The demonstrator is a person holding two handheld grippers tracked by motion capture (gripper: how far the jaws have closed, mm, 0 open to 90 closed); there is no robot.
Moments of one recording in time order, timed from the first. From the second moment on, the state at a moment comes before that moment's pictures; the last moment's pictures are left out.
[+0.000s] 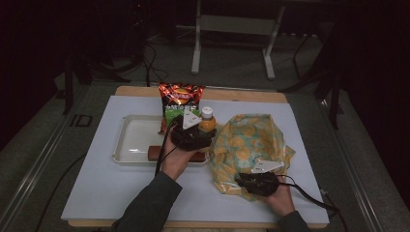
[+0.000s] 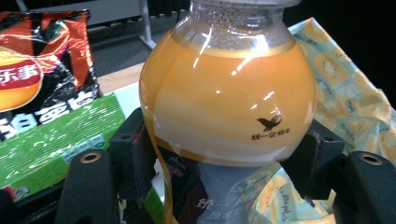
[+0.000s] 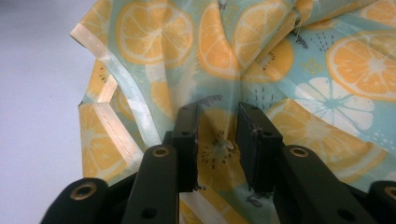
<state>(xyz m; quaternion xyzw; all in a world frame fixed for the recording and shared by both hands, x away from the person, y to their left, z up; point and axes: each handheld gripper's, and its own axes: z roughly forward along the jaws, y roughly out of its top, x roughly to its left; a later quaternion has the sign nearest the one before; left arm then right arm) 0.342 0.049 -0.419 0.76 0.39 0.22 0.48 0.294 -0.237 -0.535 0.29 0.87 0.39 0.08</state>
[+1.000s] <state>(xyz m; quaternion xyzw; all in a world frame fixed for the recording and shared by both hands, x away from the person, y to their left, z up) 0.340 0.079 -0.431 0.75 0.42 0.22 0.46 0.294 -0.237 -0.535 0.30 0.87 0.39 0.08</state>
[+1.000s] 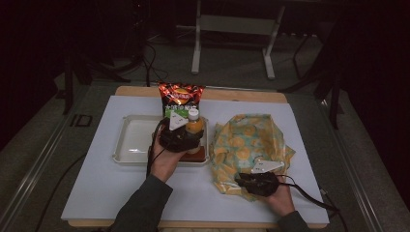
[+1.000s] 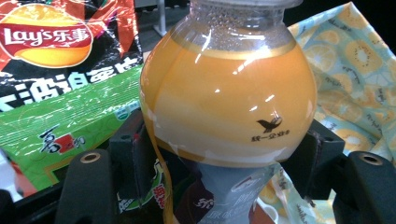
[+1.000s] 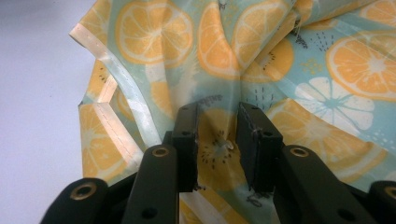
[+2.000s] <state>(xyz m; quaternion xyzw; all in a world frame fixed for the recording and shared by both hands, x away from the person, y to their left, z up) 0.335 0.110 -0.435 0.73 0.45 0.22 0.46 0.294 -0.237 -0.536 0.30 0.87 0.39 0.08</state>
